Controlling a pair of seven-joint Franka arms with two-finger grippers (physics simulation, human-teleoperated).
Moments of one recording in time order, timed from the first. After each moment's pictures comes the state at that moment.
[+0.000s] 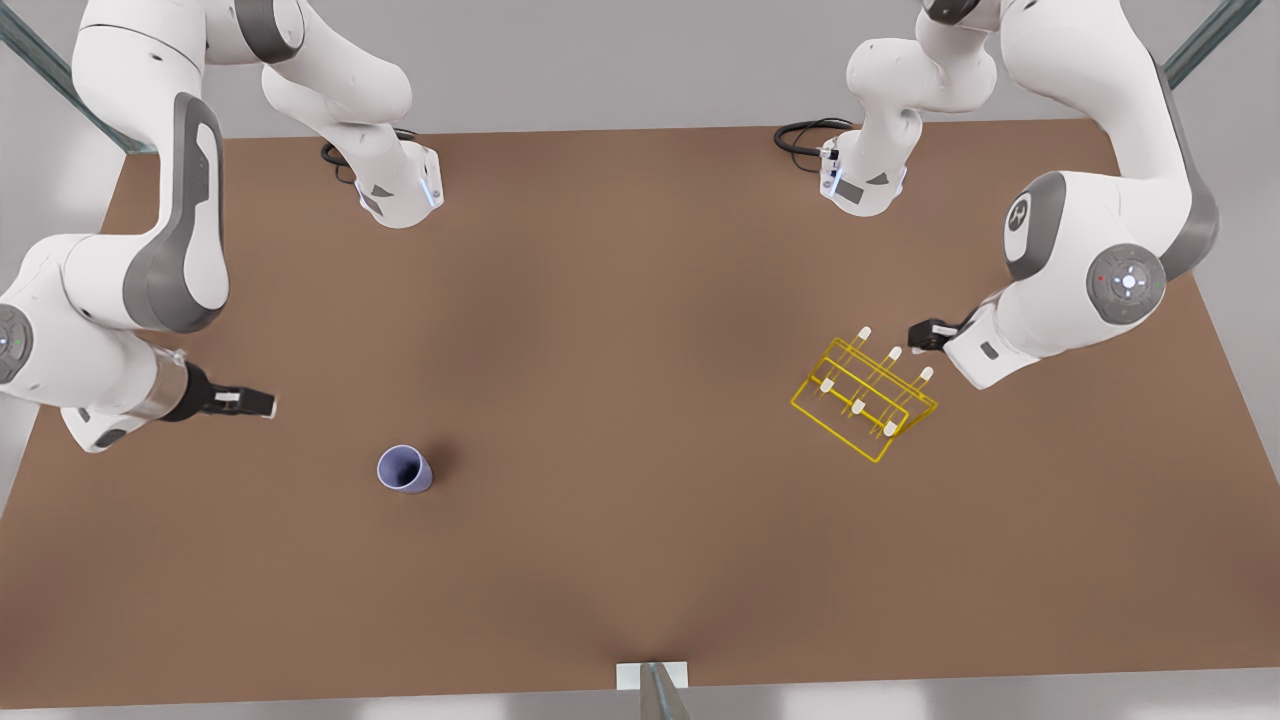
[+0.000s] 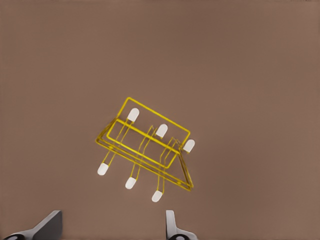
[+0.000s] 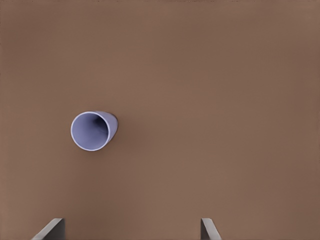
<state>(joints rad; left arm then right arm) -0.21 0.22 0.07 -1.48 -0.04 1.48 0.03 -0.12 0.27 0.06 -1.47 0.04 1.63 0.03</state>
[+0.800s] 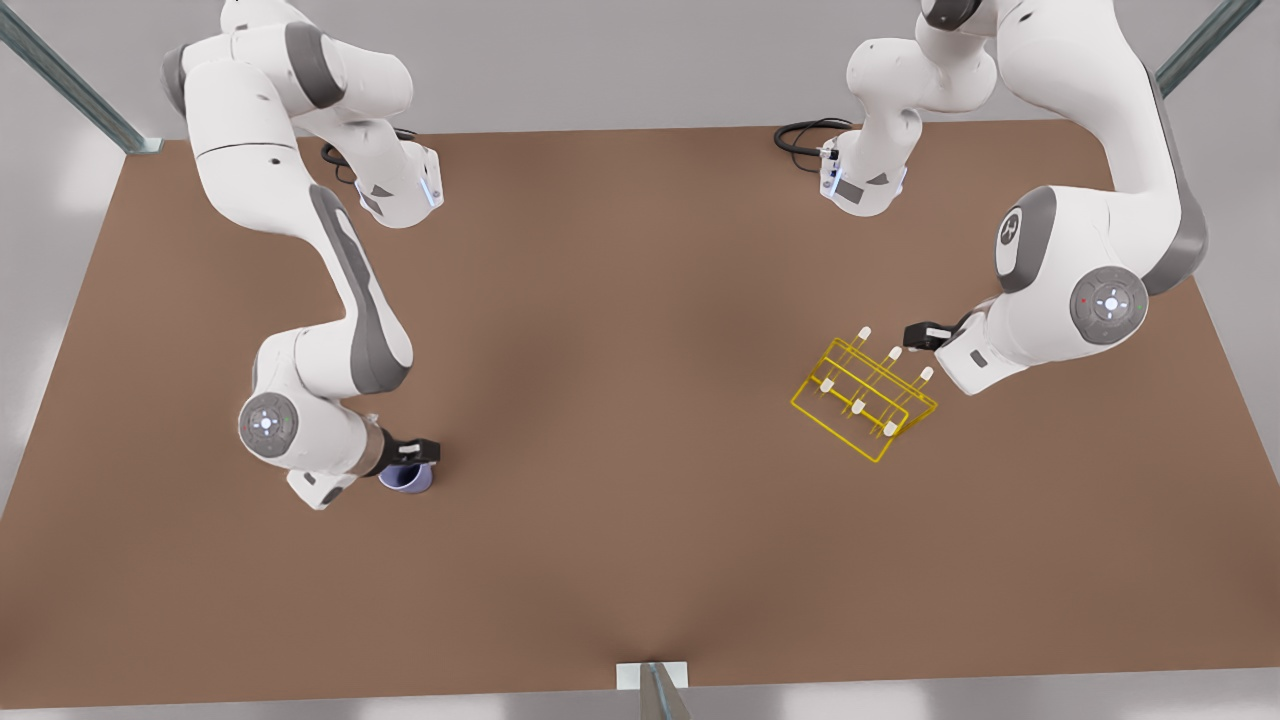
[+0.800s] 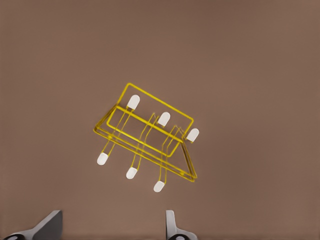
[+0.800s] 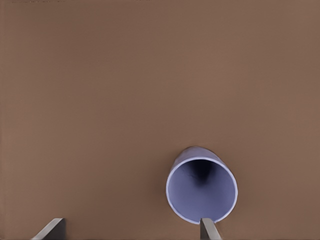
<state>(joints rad) -0.21 0.24 0.06 -1.48 -0.03 1.44 0.03 0.11 0.51 0.10 -1.55 0.11 1.98 0.11</state>
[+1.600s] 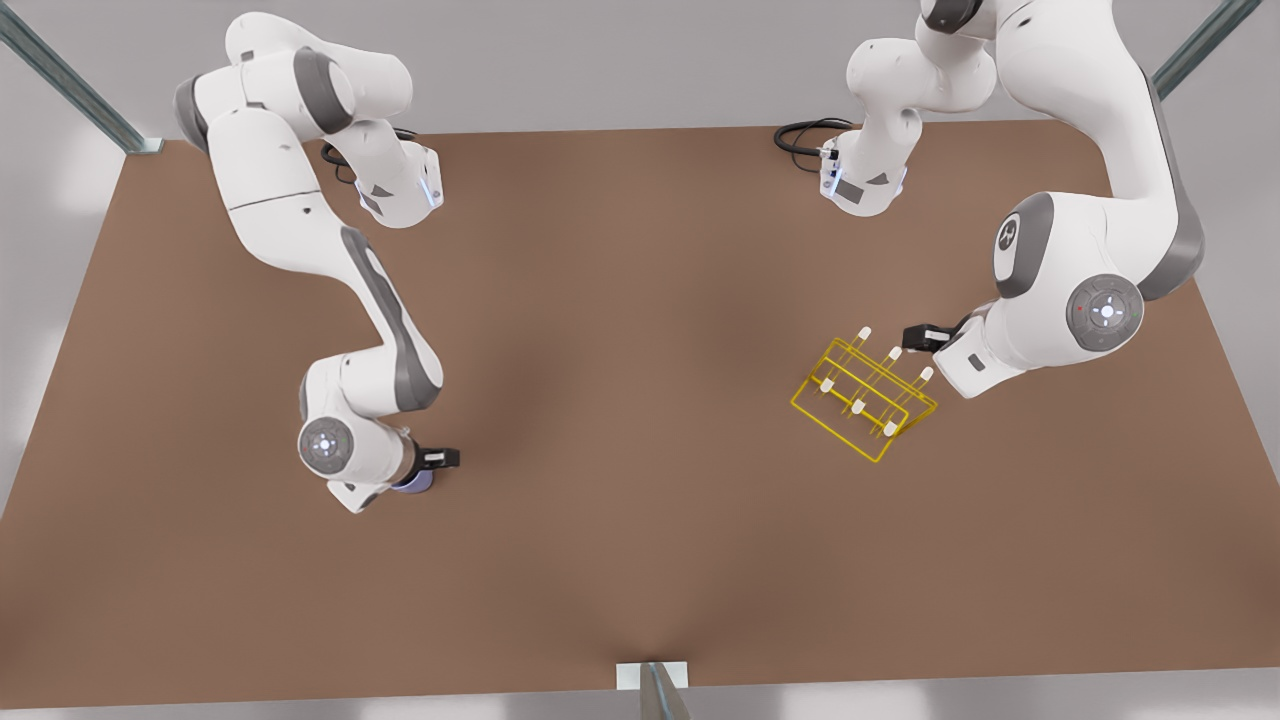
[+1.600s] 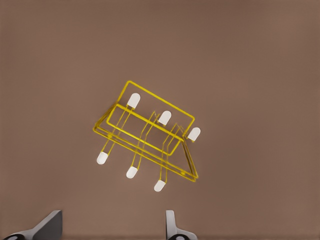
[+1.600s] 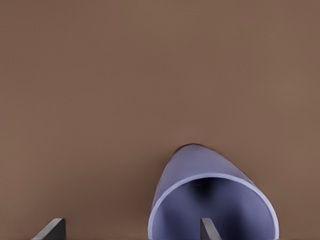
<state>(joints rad) -0.21 0.25 0.07 -1.48 -0.03 1.43 0.03 0.11 0.61 0.11 -1.63 0.03 2.11 0.16</state>
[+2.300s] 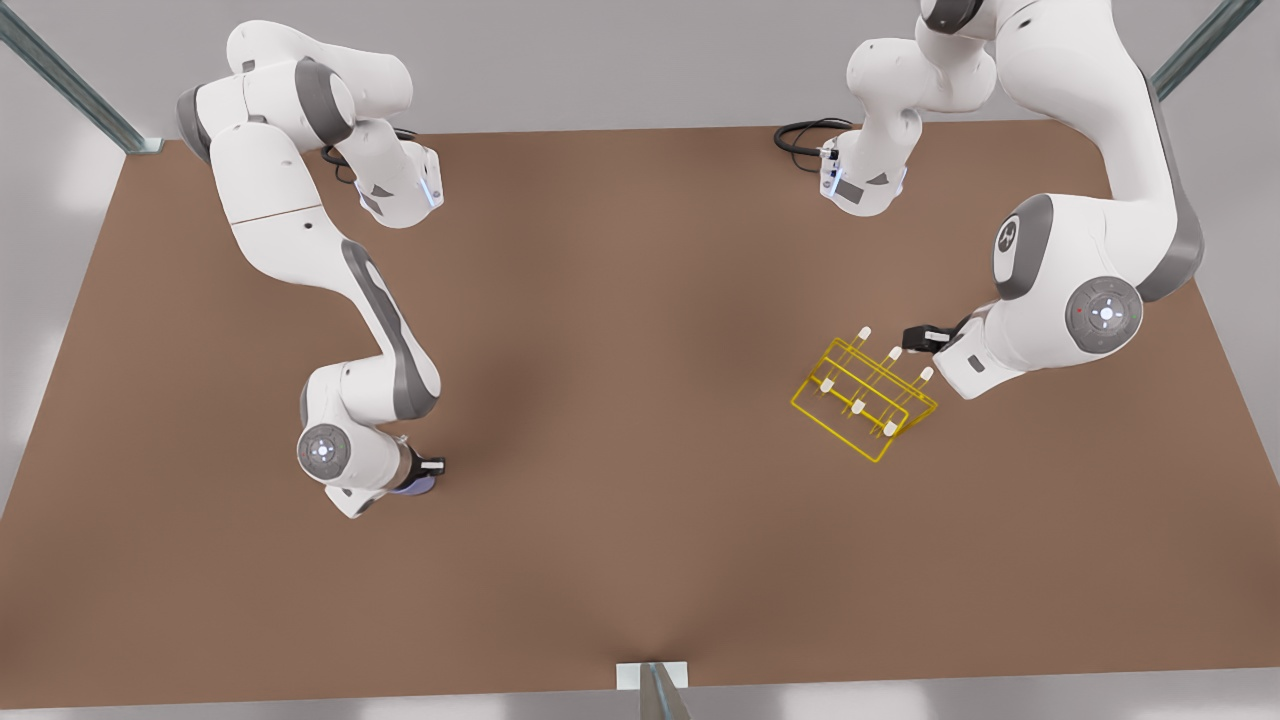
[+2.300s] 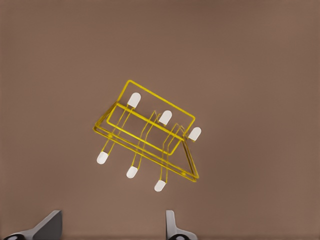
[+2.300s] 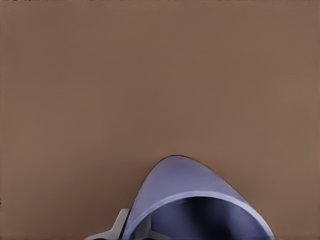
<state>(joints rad) -0.21 0.25 0.07 -1.48 -0.03 1.43 0.03 0.10 0.64 0.10 -1.64 0.03 2.16 0.15</state>
